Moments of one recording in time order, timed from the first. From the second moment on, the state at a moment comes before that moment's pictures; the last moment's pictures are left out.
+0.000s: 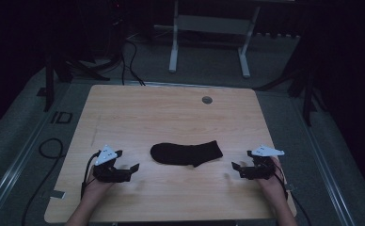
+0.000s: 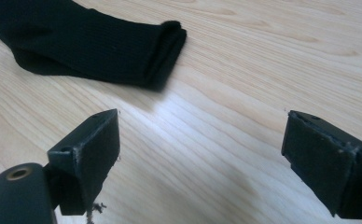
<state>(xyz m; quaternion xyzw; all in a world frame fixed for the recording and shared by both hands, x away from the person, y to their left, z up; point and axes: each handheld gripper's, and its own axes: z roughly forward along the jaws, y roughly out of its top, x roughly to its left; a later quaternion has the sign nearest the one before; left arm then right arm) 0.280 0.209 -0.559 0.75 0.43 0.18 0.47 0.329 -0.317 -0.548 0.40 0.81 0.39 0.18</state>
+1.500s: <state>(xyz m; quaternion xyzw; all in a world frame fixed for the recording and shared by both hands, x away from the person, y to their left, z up) 0.225 0.279 -0.566 0.69 0.49 0.23 0.47 0.279 -0.365 -0.560 0.48 0.75 0.40 0.22</state>
